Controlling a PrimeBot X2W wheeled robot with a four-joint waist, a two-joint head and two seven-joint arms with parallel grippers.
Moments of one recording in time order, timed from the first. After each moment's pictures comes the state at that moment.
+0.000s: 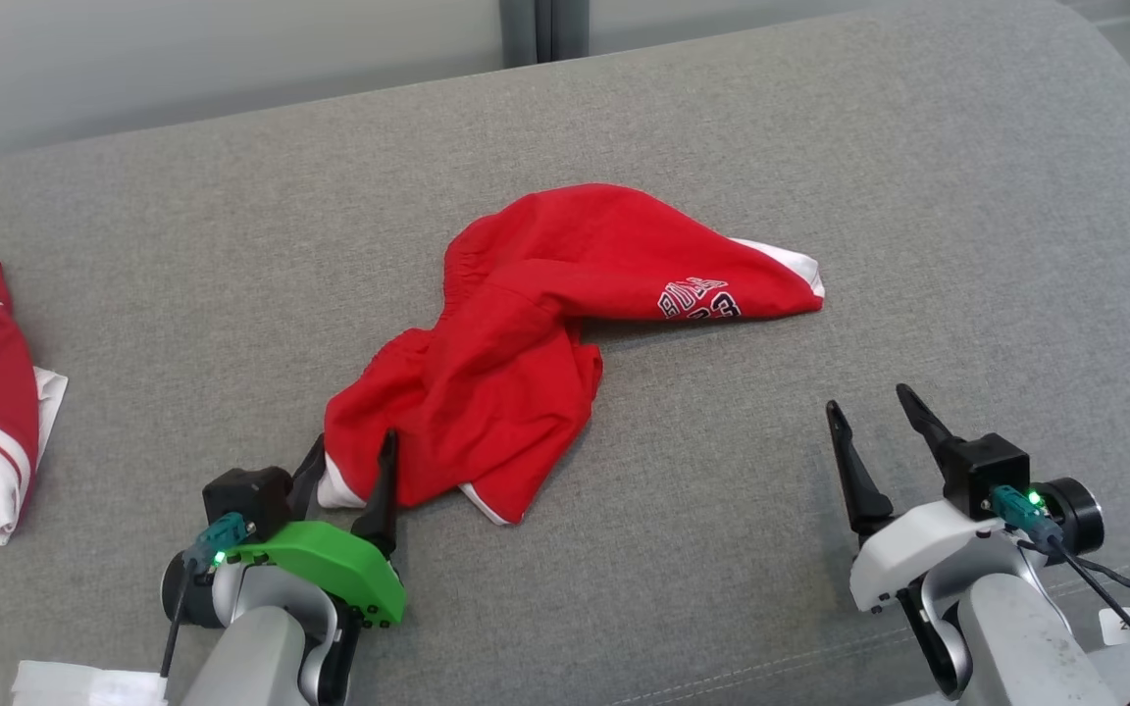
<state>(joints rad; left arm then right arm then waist) -0.35 0.07 -0.27 0.71 -0.44 -0.13 -0.26 -0.25 -0.09 0.06 0.47 0.03 0.13 -0.26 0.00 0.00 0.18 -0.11</state>
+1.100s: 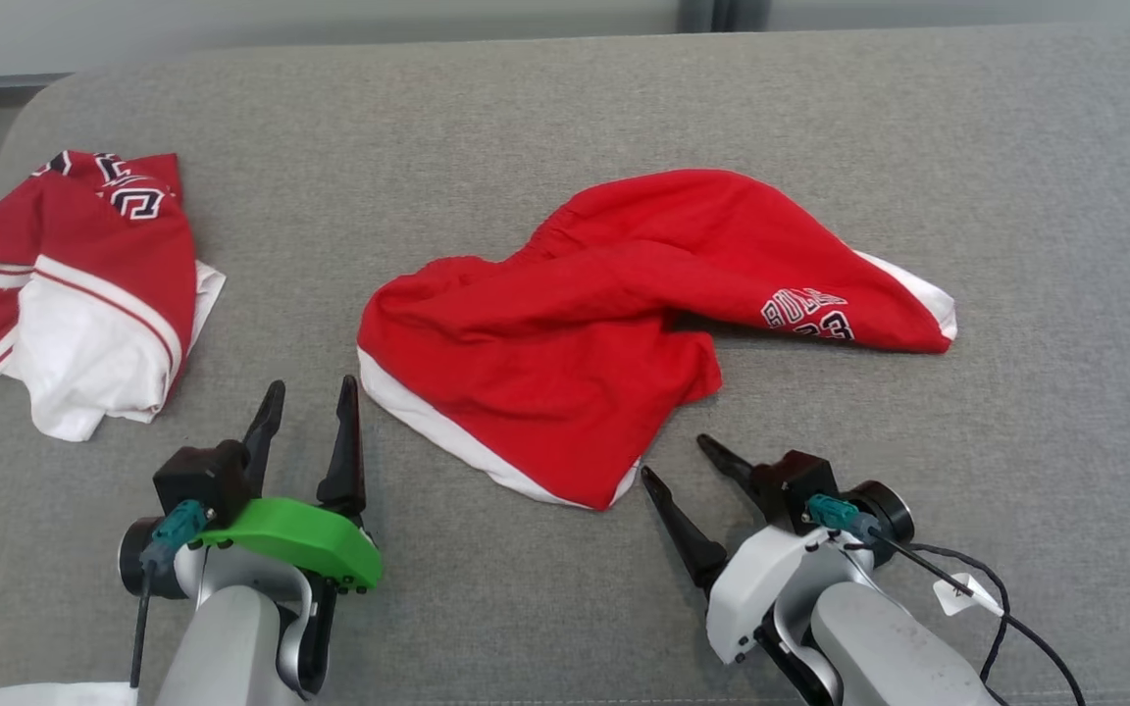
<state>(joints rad) -0.32 0.05 -0.10 0.54 -0.30 -0.12 -0.26 -0.40 -0.07 0.55 0.65 0.30 0.13 -0.26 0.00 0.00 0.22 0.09</state>
